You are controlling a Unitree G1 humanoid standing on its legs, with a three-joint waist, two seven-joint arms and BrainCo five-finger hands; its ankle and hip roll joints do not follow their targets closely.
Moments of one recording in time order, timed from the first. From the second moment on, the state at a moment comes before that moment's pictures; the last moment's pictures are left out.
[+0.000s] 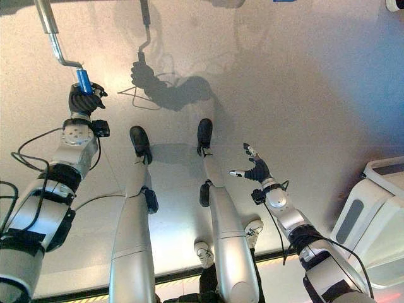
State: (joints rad) left arm -1.00 0.61 -0.39 1.08 -0.53 -0.27 0.28; right arm -0.48 -0.49 0.49 0.71 0.22 -0.33 -0.14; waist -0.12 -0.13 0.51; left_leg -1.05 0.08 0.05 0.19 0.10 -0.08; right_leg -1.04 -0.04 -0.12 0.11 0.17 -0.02
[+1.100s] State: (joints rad) left arm -0.96 0.59 -0.59 0.81 -0.57 -0.23 0.23; right arm -0.42 -0.50 0.53 0.71 0.22 -0.33 -0.10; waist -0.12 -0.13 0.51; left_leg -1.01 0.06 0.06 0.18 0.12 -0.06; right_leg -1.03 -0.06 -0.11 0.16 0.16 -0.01
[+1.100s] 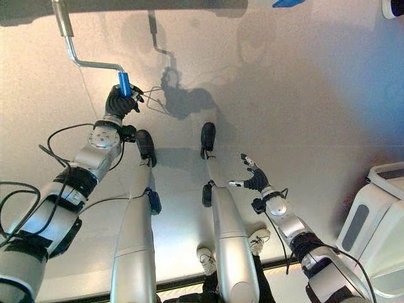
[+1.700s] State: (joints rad) left arm -0.71 0.92 -0.62 0.25 -0.69 -0.24 0.09; right arm -0.35 -0.51 0.50 0.71 0.21 -0.33 -0.09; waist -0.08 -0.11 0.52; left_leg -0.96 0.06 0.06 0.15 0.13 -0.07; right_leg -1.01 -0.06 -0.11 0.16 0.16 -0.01
